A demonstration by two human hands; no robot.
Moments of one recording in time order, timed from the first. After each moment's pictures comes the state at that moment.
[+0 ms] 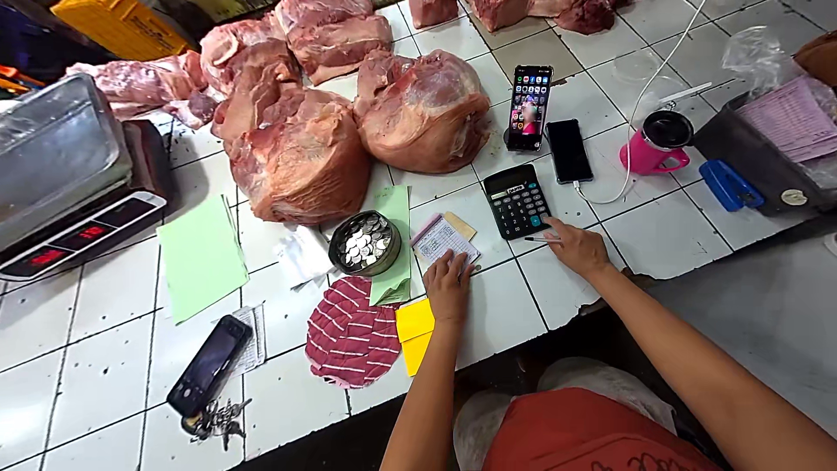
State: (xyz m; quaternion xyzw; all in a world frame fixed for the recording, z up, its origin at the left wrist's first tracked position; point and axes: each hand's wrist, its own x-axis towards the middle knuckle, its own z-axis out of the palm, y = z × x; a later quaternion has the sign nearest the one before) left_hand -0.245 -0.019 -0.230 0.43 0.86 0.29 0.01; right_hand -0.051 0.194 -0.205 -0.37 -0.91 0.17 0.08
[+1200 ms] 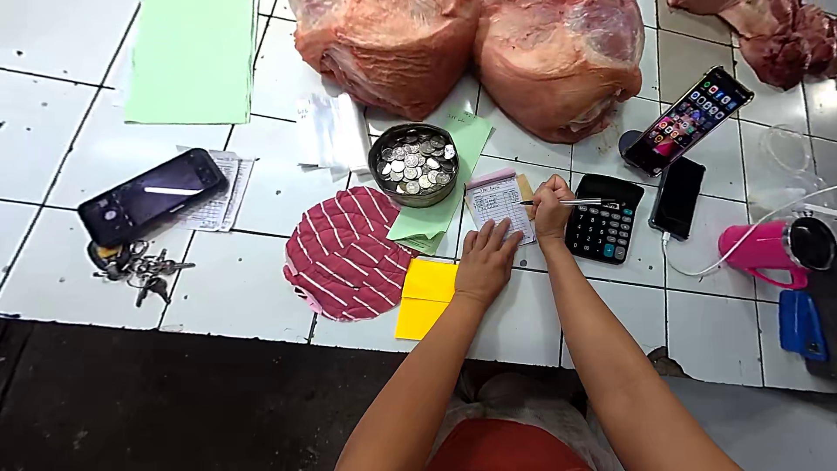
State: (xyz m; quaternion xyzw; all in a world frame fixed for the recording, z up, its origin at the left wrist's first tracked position) left_hand -0.246 -0.012 -0.244 0.41 0.87 0.26 0.02; right_hand -0.267 0.145 -0.231 -0.27 -0.64 0.62 0.37
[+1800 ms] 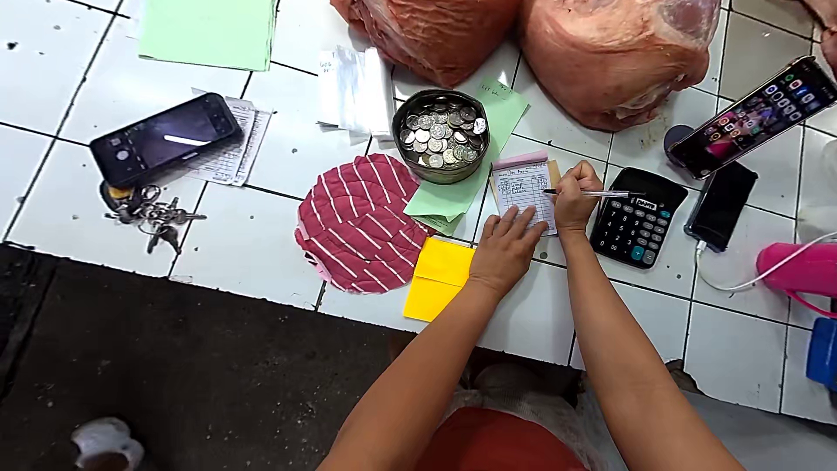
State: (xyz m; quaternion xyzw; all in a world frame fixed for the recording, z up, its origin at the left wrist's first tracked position) left_hand -0.246 -0.012 -0.246 0.42 0.87 0.26 -0.01; right_hand -0.271 0.144 -0.242 -0.23 -0.72 0.55 0.36
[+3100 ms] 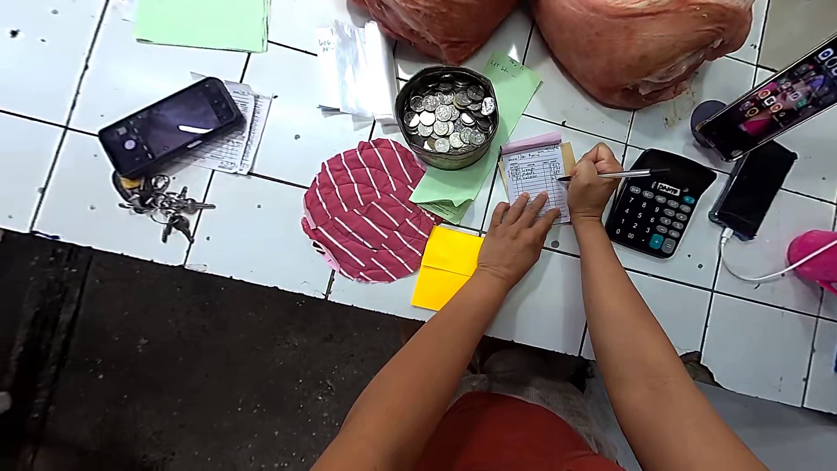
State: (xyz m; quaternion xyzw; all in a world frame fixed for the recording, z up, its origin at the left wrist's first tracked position) left_hand -0.247 -0.013 -0.240 0.43 0.87 0.26 0.01; right_hand -0.271 0.146 -0.241 -0.24 -0.75 0.50 0.37
